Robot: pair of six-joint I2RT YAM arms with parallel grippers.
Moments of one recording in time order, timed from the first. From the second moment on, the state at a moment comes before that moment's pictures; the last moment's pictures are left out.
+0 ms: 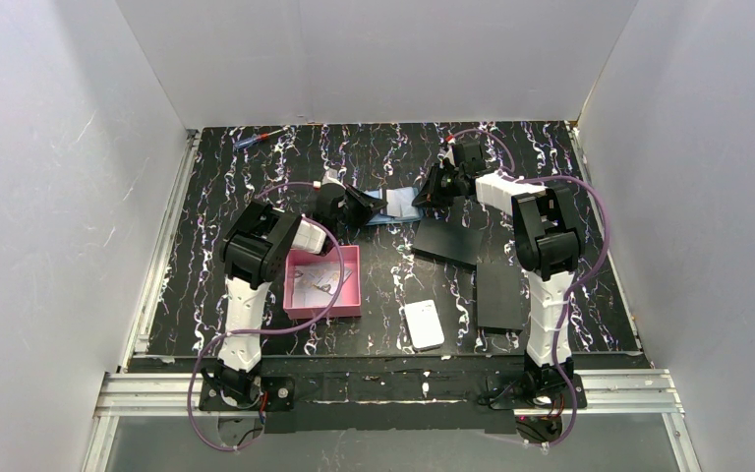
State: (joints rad) left arm -0.44 2.20 1.09 0.76 0.19 -1.23; right arm 0.31 2.17 1.49 -0.15 -0.49 0.52
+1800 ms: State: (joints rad) left arm -0.51 2.25 1.63 -0.14 0.36 -0.53; right arm 0.32 2.16 1.52 -0.24 -0.52 0.44
